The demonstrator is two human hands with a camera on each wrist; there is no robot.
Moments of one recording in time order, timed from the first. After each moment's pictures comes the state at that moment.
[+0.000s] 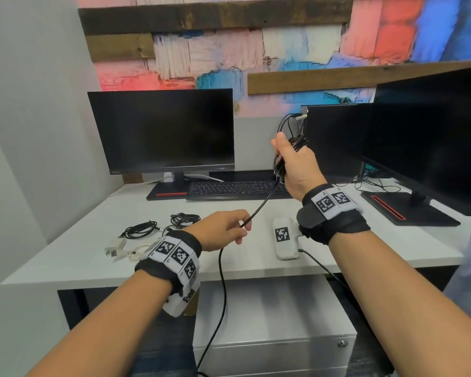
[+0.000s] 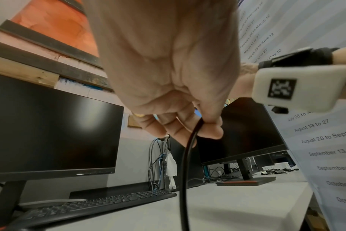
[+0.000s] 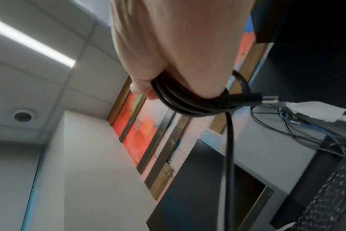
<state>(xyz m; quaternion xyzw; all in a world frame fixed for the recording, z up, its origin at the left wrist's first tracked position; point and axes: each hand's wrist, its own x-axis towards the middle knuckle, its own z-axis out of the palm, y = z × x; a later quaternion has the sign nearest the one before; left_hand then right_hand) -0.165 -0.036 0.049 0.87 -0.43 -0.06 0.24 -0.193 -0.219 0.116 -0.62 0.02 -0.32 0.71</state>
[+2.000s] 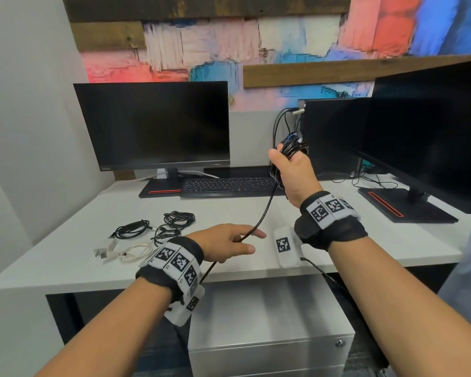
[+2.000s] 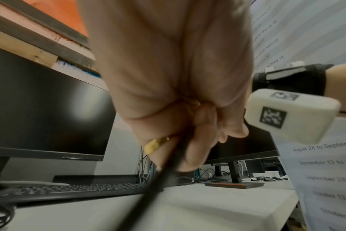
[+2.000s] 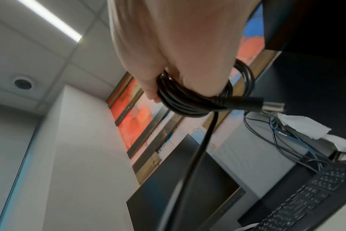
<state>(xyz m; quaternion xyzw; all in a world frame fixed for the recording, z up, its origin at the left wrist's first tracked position) -0.160 -0.046 0.032 0.85 -0.41 -0.20 0.26 -0.178 -0.233 0.090 -0.68 0.01 -0.33 0.65</state>
